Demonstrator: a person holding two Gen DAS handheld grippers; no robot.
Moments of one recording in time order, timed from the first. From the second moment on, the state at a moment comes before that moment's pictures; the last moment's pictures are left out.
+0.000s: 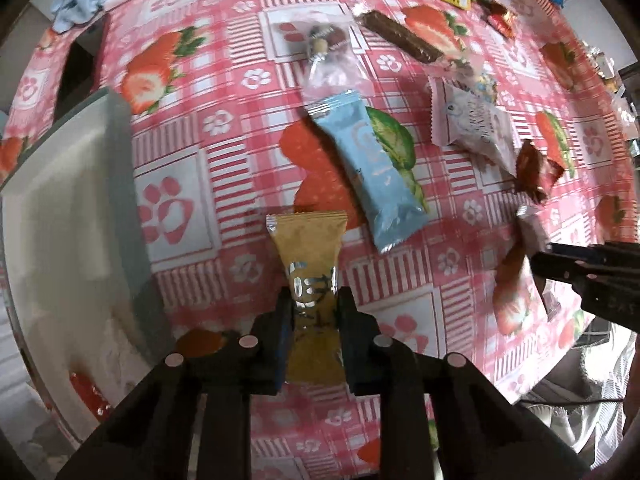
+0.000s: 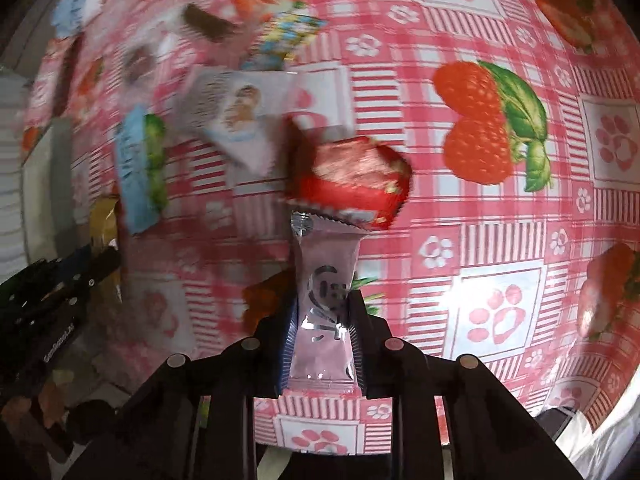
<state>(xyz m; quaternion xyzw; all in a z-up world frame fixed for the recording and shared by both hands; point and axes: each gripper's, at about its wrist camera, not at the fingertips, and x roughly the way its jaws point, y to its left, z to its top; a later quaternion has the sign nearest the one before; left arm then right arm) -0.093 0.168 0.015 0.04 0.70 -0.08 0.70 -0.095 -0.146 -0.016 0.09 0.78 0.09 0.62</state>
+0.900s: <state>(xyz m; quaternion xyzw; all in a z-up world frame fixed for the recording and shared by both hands) -0.143 0.242 0.085 0.00 0.67 -0.03 0.74 -0.108 -0.042 0.008 0.04 0.80 0.08 0.60</state>
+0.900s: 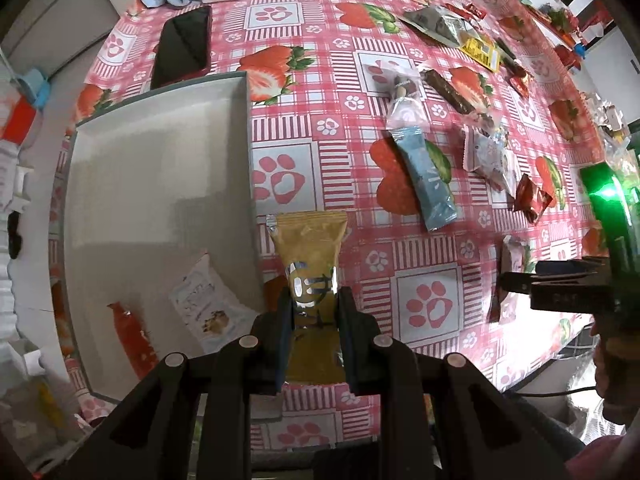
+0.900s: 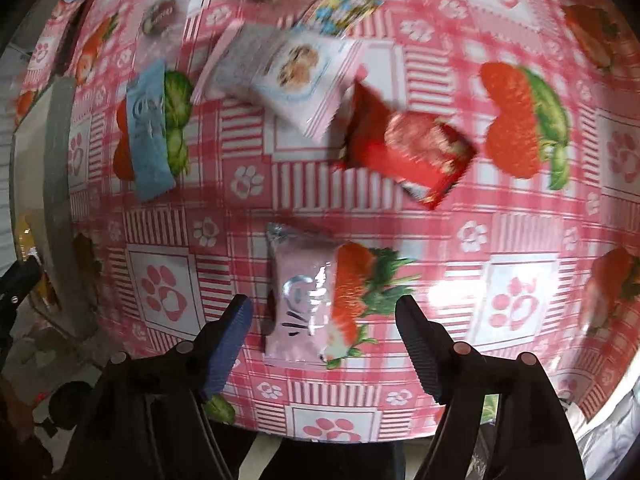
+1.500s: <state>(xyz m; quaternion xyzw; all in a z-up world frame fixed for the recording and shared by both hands) -0.142 0.275 0.106 -0.02 0.65 0.02 0.76 -0.088 0.067 0.084 0.00 0.75 0.18 0.64</state>
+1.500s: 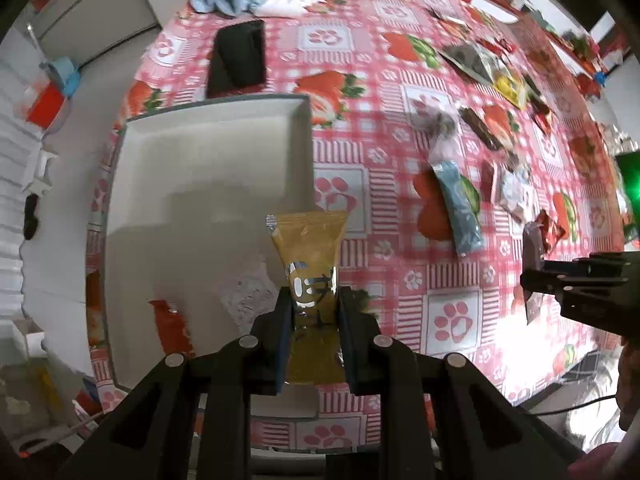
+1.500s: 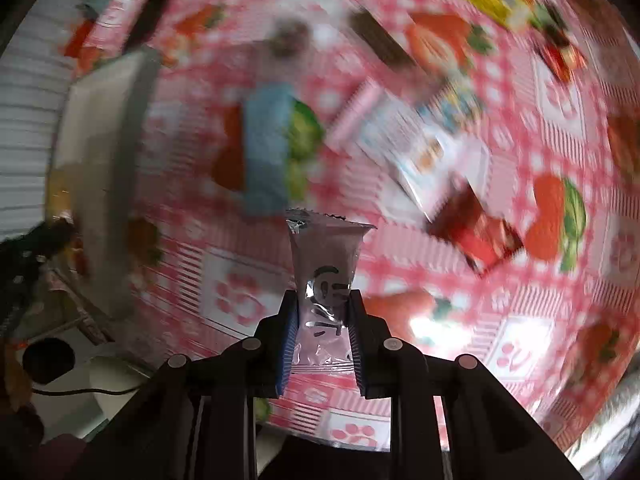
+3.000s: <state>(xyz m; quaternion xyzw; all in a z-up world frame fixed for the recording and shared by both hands) -0.111 0.394 0.098 -0.08 0.63 0.12 0.77 -0.030 0.279 0.109 -0.08 0.70 0.34 0.63</state>
